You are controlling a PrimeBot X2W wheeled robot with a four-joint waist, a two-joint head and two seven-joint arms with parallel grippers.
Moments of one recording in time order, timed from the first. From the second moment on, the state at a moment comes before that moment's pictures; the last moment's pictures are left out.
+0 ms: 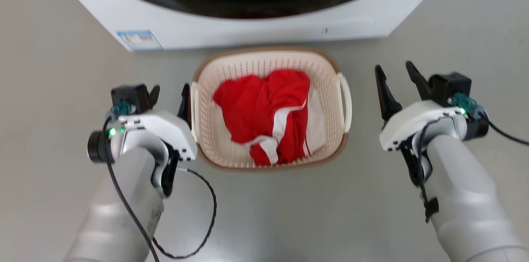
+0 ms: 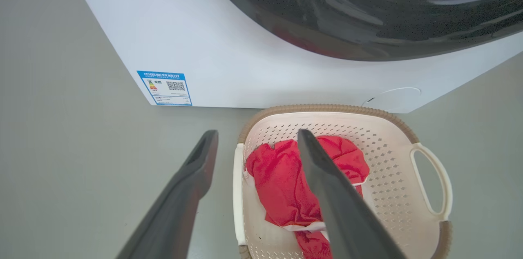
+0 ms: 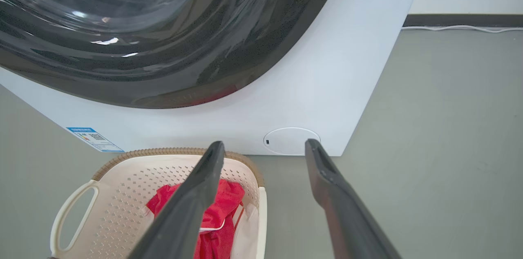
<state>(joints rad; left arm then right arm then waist) -0.77 0.12 -0.44 0.99 -0.61 0.04 -0.26 -0.74 -0.07 0.05 0.94 0.14 0.12 -0.25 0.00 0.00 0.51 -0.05</state>
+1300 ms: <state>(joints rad) -0.19 0.07 -0.10 0.60 -0.40 0.00 -0.26 -0.23 -0.07 -0.06 0.58 0.05 0.12 -0.25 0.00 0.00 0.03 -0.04</state>
